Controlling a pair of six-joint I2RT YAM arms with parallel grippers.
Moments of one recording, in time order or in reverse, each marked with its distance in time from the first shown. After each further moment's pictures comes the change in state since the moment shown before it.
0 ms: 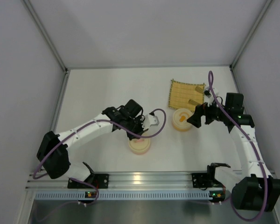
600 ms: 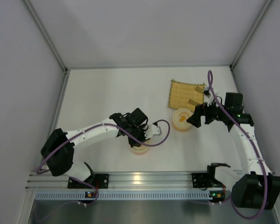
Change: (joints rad) left arm -0.091 0.049 -0.080 0.020 -0.037 -0.001; right arm 0.000 0.025 0.000 0.000 -0.001 0.000
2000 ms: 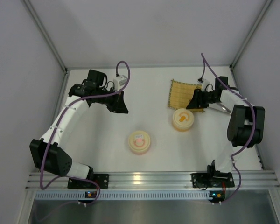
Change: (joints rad) left arm 0.595 -0.054 0.382 -0.207 0.470 -0.207; right arm -0.029 0.757 0.355 0.056 -0.044 0.075
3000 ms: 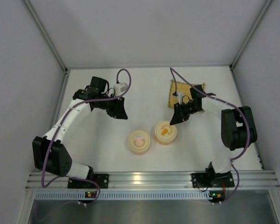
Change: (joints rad) left arm 0.003 -0.003 -0.142 0.076 -0.052 -0.023; right arm 0.288 -0.029 -0.135 -0.023 -0.065 -0.125
